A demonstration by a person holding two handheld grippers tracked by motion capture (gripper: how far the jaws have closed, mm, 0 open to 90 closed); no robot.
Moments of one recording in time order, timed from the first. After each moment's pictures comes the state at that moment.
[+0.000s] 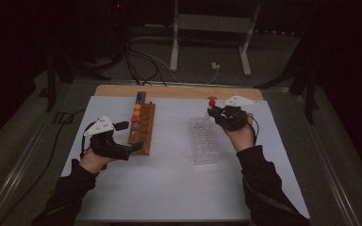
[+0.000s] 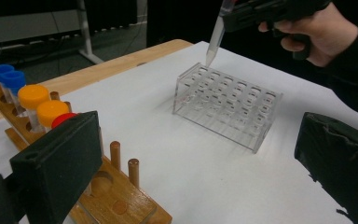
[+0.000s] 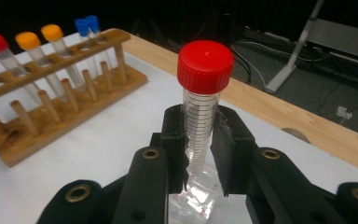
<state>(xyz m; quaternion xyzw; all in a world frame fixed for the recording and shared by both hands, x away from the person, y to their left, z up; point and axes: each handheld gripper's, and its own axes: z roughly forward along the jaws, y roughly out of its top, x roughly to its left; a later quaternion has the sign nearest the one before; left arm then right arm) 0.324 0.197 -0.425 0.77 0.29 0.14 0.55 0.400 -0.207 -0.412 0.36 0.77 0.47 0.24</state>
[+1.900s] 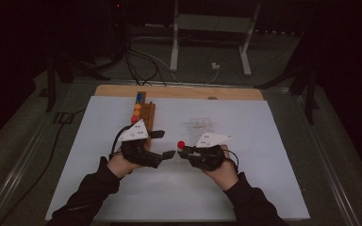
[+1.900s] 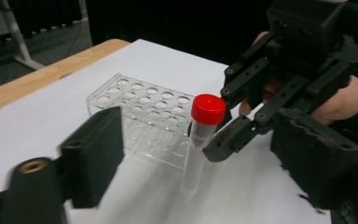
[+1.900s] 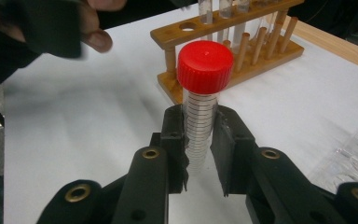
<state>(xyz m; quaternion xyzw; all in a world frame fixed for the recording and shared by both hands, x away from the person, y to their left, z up) 0.311 0.113 -0.417 0.80 0.20 0.08 0.56 0.303 -0.138 -0.442 0.24 0.83 0.48 0.12</state>
